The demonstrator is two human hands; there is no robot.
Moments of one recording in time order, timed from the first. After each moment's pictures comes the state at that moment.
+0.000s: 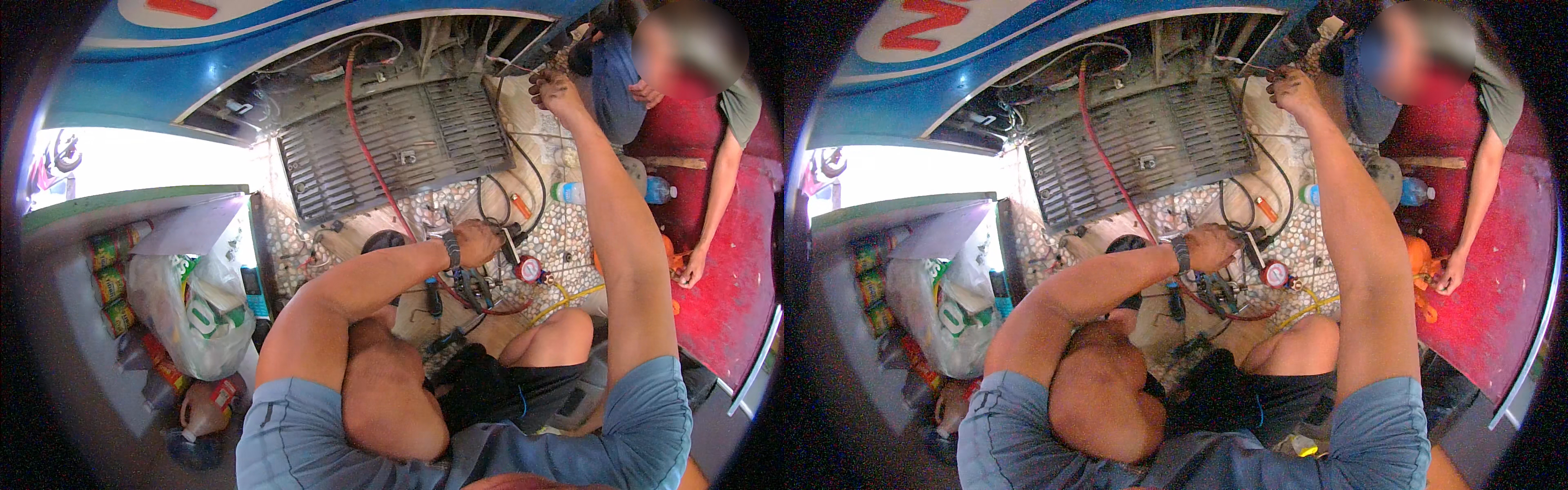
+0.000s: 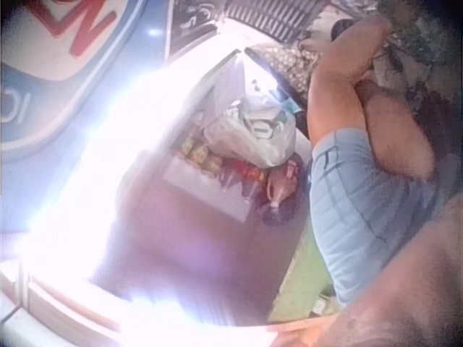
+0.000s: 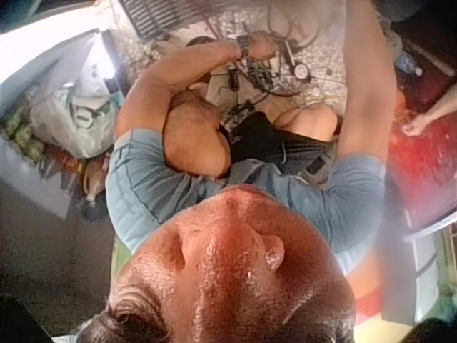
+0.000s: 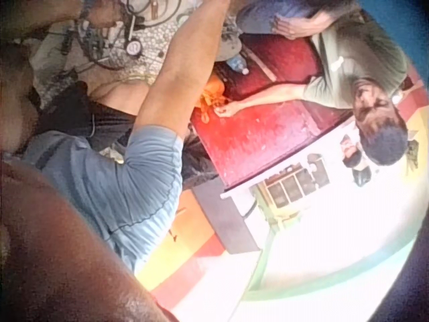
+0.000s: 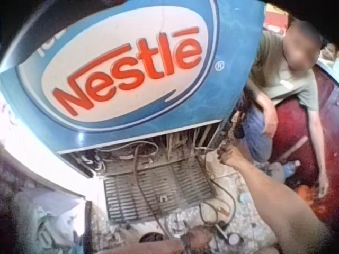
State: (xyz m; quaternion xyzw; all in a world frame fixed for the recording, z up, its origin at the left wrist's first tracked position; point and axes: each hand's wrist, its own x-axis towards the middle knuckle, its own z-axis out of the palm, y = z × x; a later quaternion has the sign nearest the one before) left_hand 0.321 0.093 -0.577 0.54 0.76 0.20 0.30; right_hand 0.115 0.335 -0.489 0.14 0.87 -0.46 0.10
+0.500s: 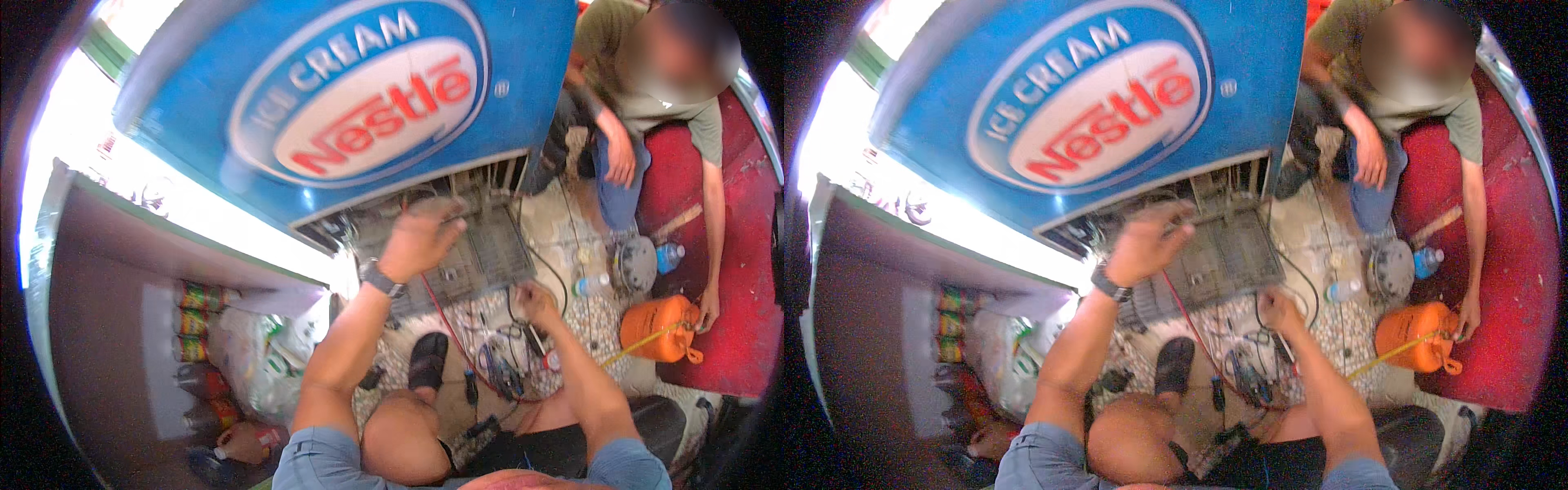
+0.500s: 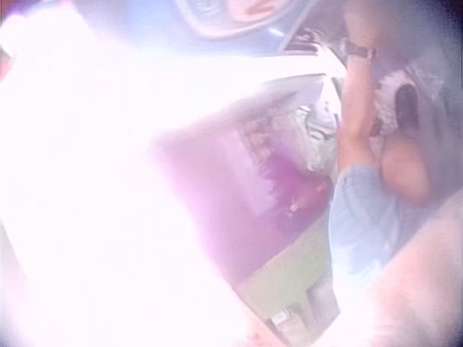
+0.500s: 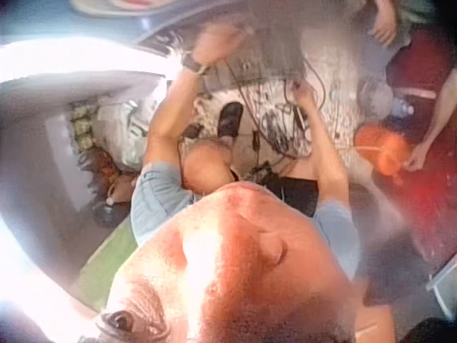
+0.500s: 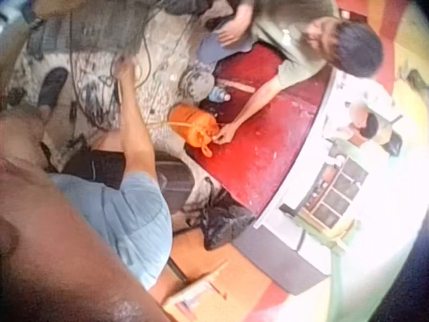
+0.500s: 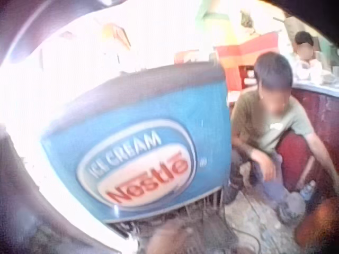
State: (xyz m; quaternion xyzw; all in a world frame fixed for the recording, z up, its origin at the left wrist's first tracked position) left_hand 0.183 -0.022 -0.300 0.37 0.86 0.32 -0.14; right_hand 0.327 0.250 -0.515 0.08 0.91 -0.41 0.02
